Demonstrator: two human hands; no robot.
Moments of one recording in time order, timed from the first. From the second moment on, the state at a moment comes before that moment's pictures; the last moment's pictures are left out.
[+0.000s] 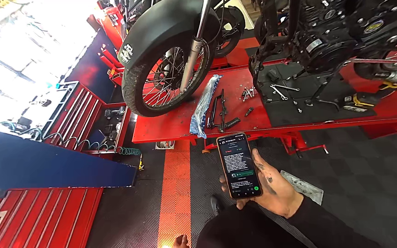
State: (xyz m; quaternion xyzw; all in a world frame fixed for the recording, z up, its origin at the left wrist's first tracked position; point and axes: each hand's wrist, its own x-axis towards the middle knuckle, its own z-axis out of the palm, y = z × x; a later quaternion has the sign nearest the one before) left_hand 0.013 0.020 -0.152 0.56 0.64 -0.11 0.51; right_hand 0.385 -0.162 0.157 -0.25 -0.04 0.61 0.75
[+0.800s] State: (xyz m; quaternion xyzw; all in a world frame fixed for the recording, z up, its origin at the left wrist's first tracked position) left_hand 0.027 0.022 -0.166 0.60 0.62 -0.14 0.49; right_hand 0.392 -0.174 0.159 -0.26 -0.03 0.59 0.76
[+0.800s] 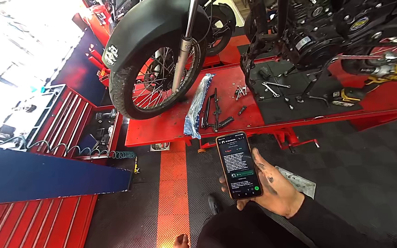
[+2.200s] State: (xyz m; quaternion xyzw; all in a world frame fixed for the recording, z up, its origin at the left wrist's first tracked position) left_hand 0.056 0.031 -0.183 0.58 0.61 -0.16 0.51; right_hand 0.398 -0.173 0.164 -0.26 -0.03 0.58 0.77
